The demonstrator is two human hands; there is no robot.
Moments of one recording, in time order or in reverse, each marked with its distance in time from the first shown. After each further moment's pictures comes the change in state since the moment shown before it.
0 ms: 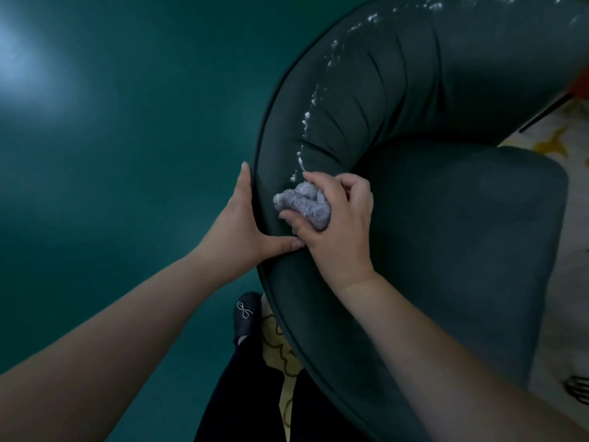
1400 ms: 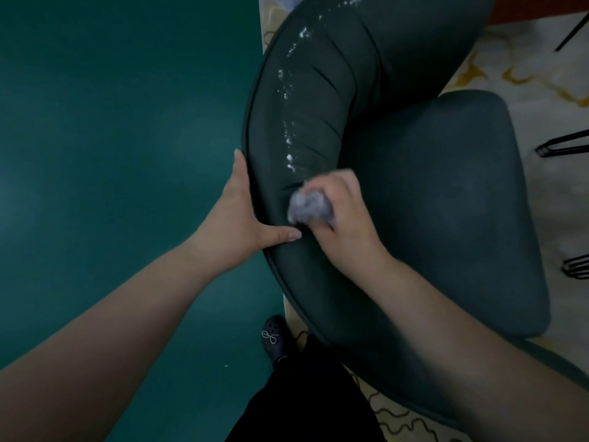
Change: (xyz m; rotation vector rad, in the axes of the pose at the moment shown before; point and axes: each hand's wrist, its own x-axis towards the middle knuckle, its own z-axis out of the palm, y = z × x) left_hand 0.108 0.025 -0.063 0.141 -0.341 0.217; right_hand 0.051 -0.017 0.027 0.046 0.113 0.083
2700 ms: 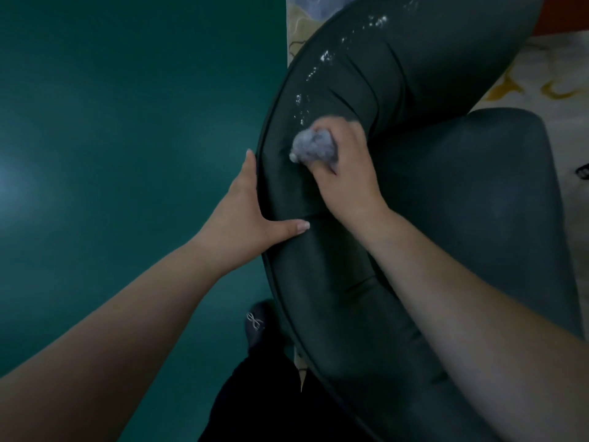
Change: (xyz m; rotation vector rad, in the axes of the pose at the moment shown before) left_hand 0.031 0.011 -0.014 0.084 0.077 -0.003; right_hand 0.100 0.015 0.007 0.008 0.086 0.007
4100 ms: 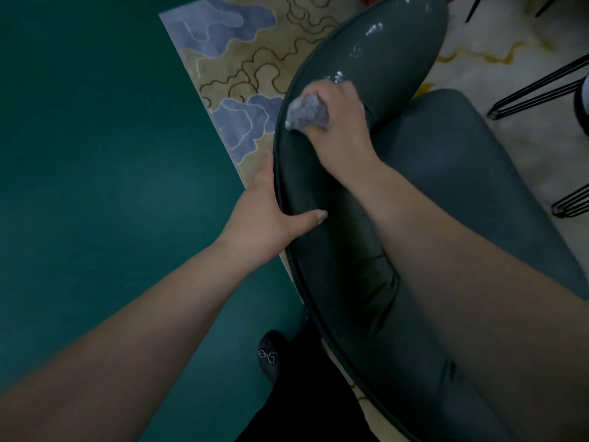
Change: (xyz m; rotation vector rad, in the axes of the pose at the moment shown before) left_hand 0.163 0.020 -0.056 -0.100 -0.258 0.394; right_hand 0.157 0.014 0.016 -0.325 0.301 0.264
